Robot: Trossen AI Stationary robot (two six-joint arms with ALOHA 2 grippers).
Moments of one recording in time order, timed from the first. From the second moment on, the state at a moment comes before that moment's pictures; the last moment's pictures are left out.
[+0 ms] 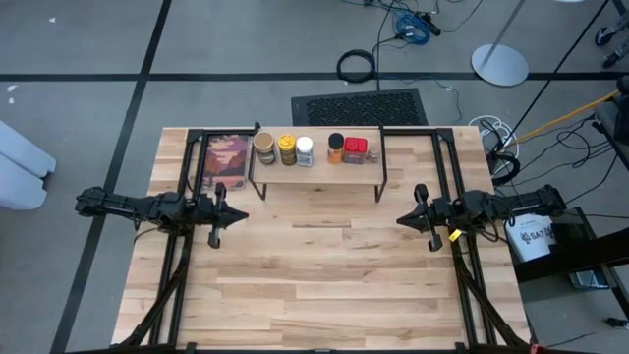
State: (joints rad) left arm -0.16 0.05 0.01 0.03 -0.13 -0.02; right arm 0.18 0.00 0.01 0.02 0.05 0.09
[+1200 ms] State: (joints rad) left arm -0.06 0.05 0.01 0.03 0.00 0.06; right arm 0.18 0.00 0.01 0.02 0.05 0.09
